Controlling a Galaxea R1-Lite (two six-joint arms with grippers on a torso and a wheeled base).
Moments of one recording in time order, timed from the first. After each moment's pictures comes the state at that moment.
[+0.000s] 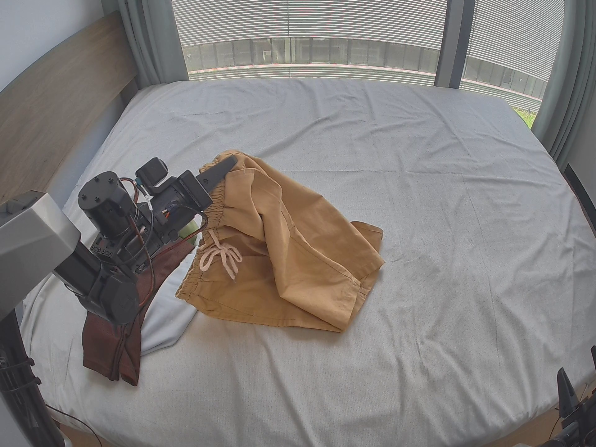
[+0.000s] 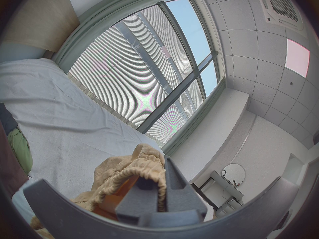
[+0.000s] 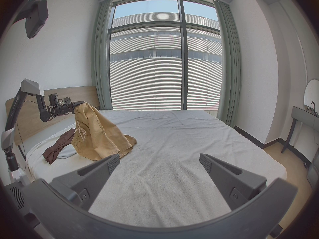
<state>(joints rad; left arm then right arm) -0.28 2.08 -0.87 -1.54 -0.45 -0.71 0.01 0.02 -0.02 0.00 -0.01 0.00</state>
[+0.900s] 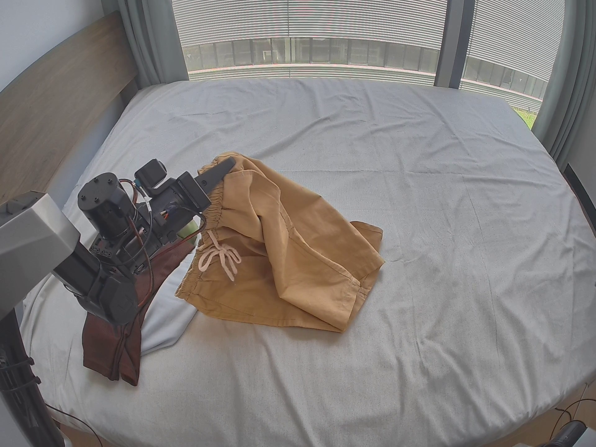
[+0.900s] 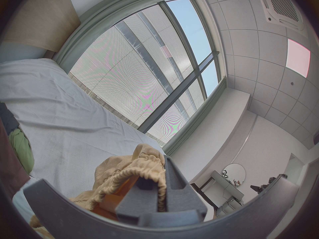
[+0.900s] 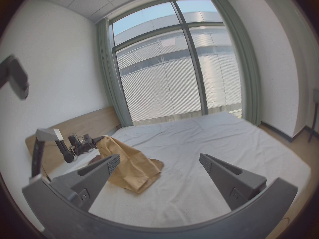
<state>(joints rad) -0.27 2.08 -0.86 -1.54 -0.45 -0.71 0.18 0.47 -0.35 -0.18 0.04 0.16</state>
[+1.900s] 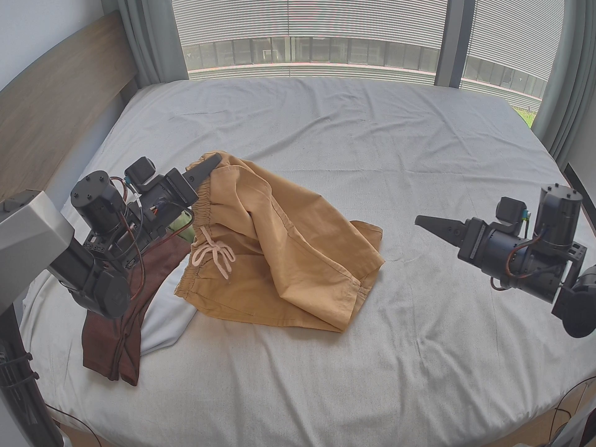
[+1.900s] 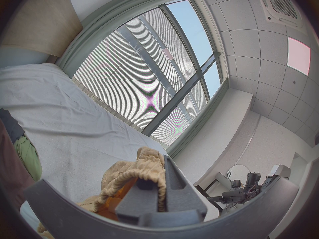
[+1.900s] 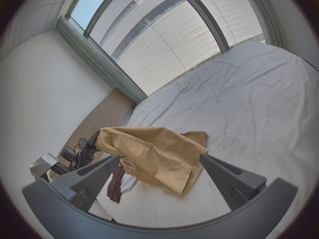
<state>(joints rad) -0.22 2.09 -0.87 -1.54 -0.46 -0.71 0.38 1.63 -0.59 -0.84 0.17 0.55</state>
